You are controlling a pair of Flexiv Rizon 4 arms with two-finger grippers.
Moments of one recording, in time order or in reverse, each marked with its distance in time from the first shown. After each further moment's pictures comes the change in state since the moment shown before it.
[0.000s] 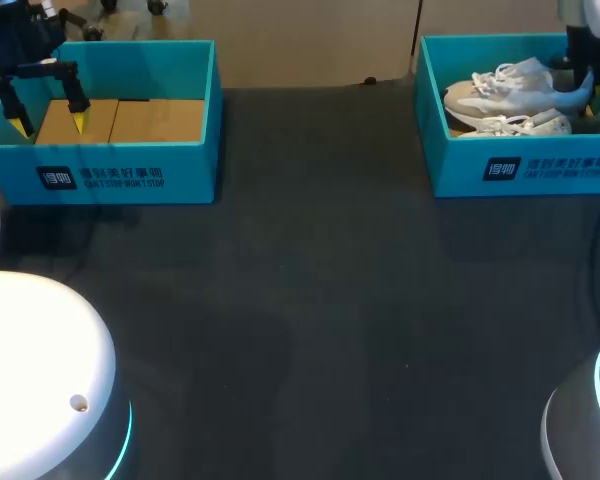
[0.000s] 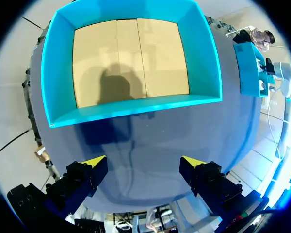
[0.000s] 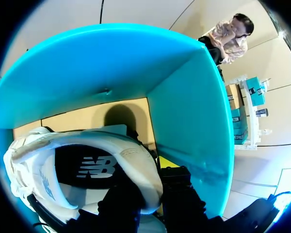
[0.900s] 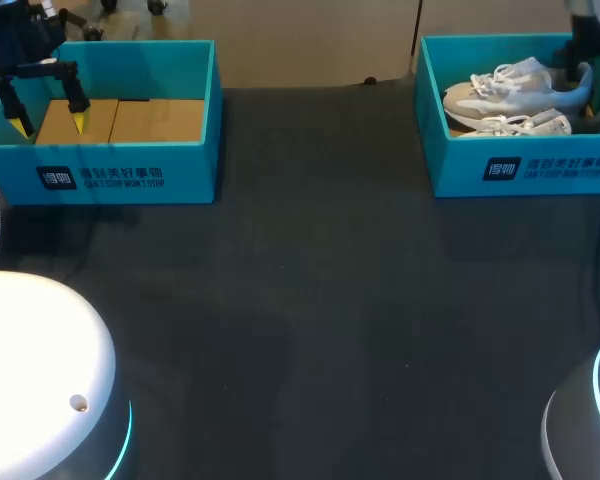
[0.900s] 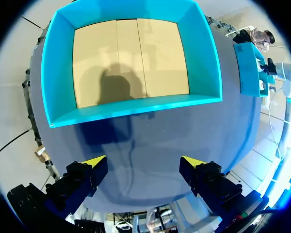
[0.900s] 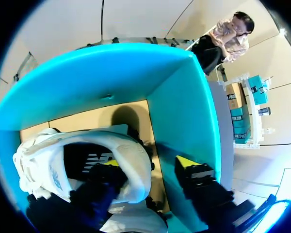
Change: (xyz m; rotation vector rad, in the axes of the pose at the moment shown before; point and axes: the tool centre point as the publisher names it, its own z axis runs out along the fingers) left arm 0.000 0.000 0.000 0.000 0.000 0.000; right arm -0.003 0.002 -0.016 0.008 0.044 0.010
